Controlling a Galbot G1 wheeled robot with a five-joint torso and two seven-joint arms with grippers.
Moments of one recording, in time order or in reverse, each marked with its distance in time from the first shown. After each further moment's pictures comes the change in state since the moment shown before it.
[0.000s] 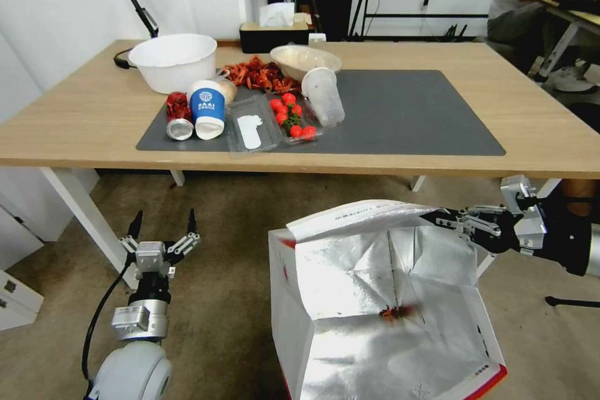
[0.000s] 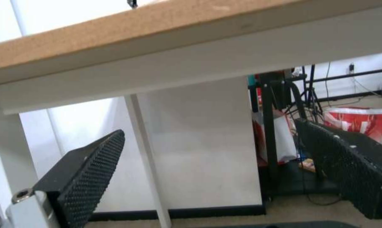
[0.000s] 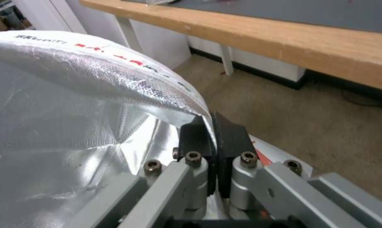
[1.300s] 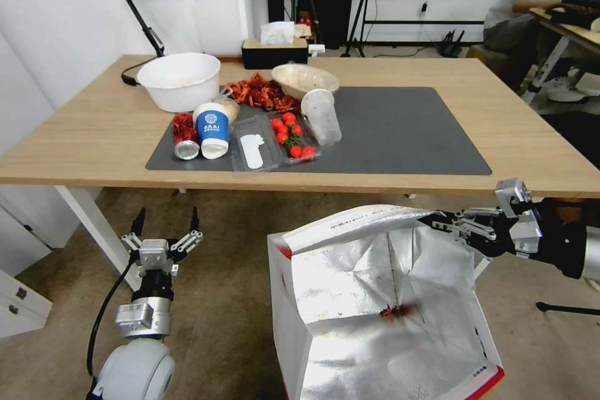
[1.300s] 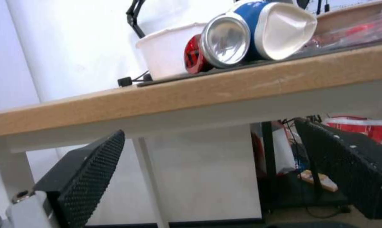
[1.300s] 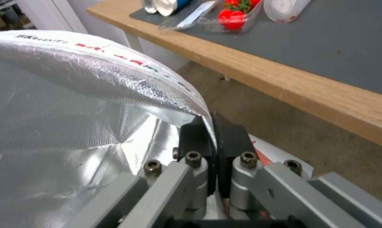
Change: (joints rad) left arm -0.009 -0.002 0.016 -0.001 0.015 0.004 -0.006; right arm 0.005 0.004 -0.013 0.008 -0.036 0.009 -0.004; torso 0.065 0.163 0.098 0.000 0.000
